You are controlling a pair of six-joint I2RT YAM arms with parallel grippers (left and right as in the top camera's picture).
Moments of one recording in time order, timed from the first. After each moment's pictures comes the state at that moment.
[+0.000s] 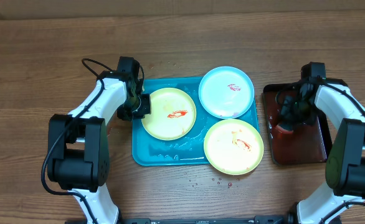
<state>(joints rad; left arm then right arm) -0.12 1.96 1.29 -0.84 0.10 -0.23 -0.13 1.86 1.16 -0.80 -0.04 0.23</state>
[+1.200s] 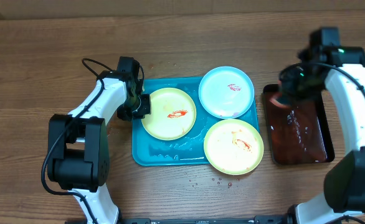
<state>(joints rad) -0.12 1.96 1.29 -0.84 0.10 -0.21 -0.01 1.74 1.57 -1.17 -0.20 0.29</state>
